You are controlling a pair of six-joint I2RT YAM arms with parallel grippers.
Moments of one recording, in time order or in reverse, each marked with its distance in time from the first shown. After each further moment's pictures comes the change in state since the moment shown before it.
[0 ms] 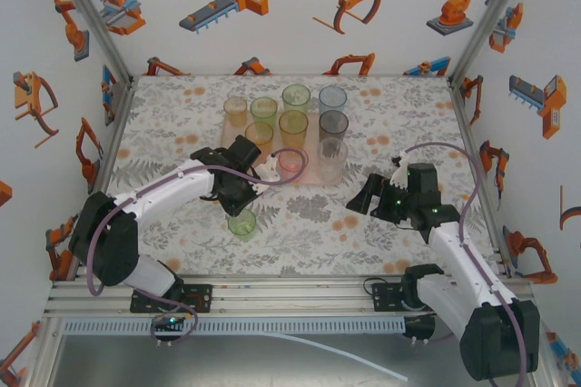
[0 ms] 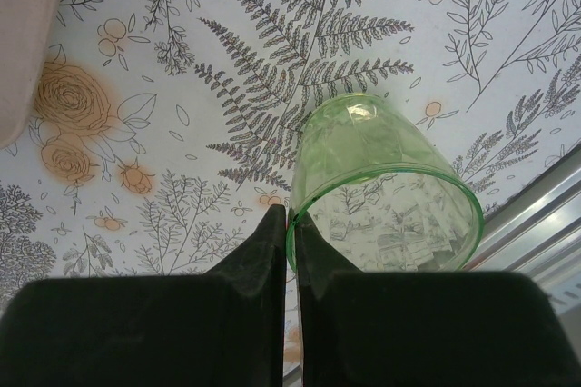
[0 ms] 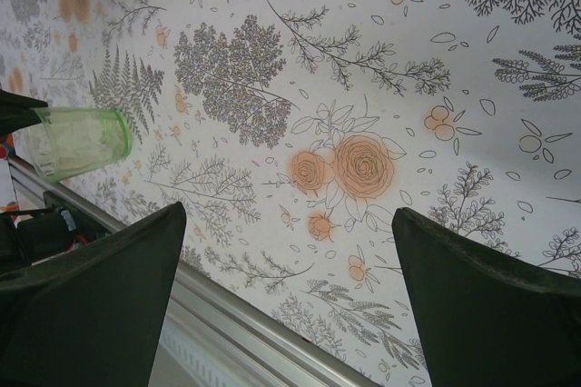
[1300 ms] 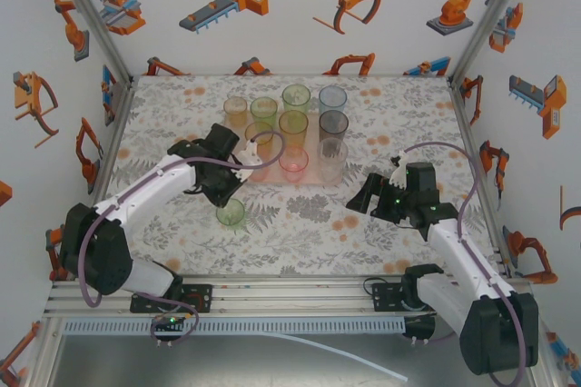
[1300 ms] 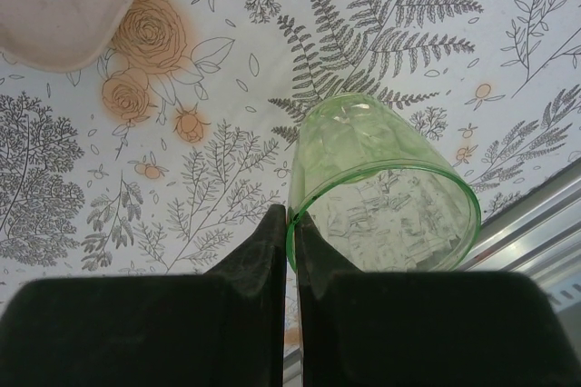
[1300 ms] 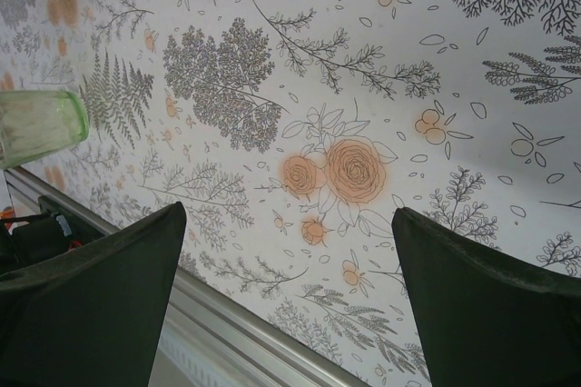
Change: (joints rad) left arm 0.154 -0.072 0.022 -0.051 0.010 0.011; right arm 0.000 0.037 0.000 0.018 0.011 0.000
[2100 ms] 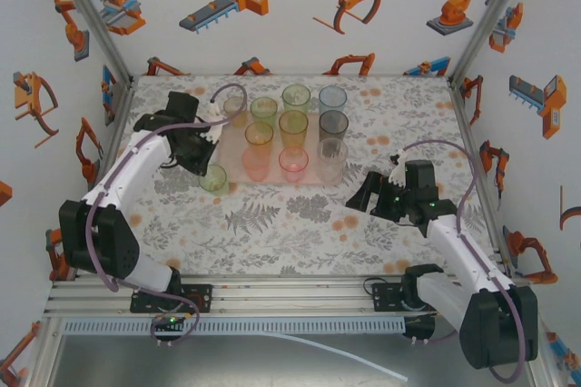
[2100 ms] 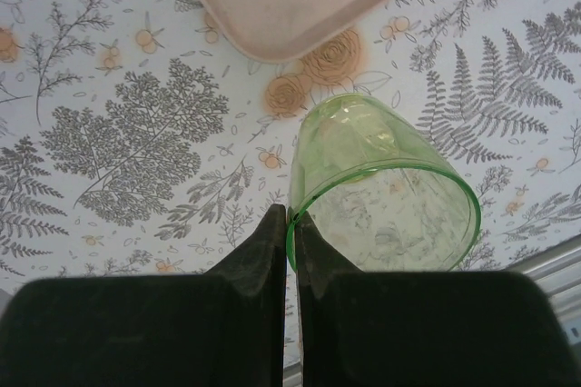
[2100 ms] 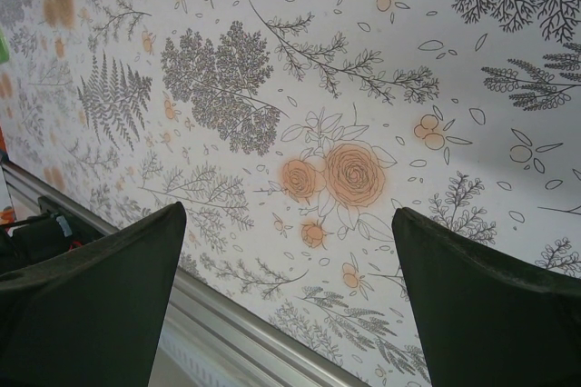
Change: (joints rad) left arm 0.295 0.088 0.221 -0.028 0.055 0.000; right arm 0.000 0.039 0.020 0.000 0.000 -0.004
